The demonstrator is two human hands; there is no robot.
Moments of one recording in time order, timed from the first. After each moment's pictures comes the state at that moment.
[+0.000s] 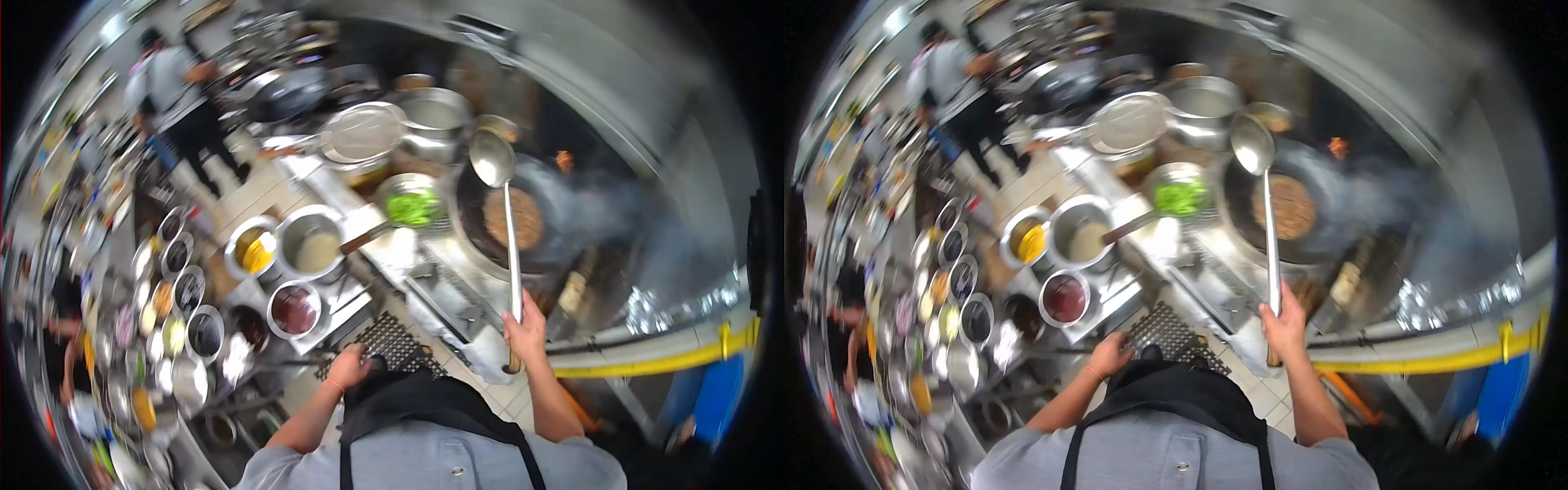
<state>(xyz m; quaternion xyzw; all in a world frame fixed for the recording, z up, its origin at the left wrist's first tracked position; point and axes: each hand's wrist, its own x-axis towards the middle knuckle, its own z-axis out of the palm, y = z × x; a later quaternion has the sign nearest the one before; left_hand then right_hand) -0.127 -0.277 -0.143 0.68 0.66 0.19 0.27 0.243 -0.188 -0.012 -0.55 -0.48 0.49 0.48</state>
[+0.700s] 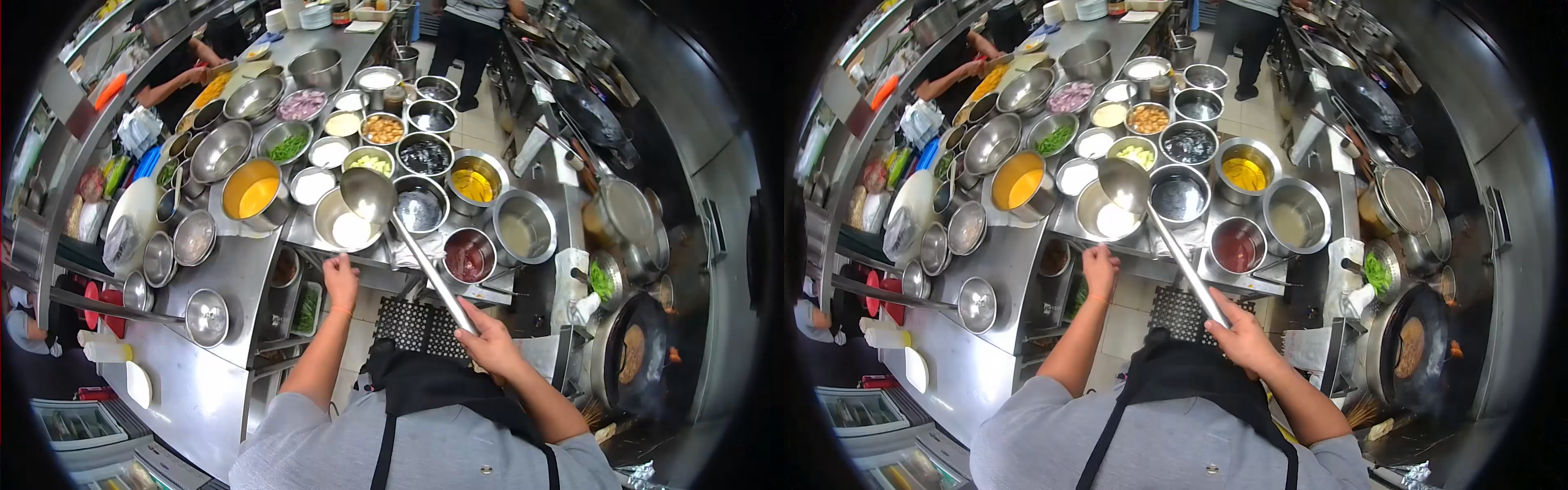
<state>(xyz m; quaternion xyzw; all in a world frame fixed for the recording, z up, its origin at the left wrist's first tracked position) -0.409 -0.525 -0.162 -0.11 0.68 0.72 0.05 -0.161 -0.334 0.021 -0.21 -0.77 0.59 -0.09</state>
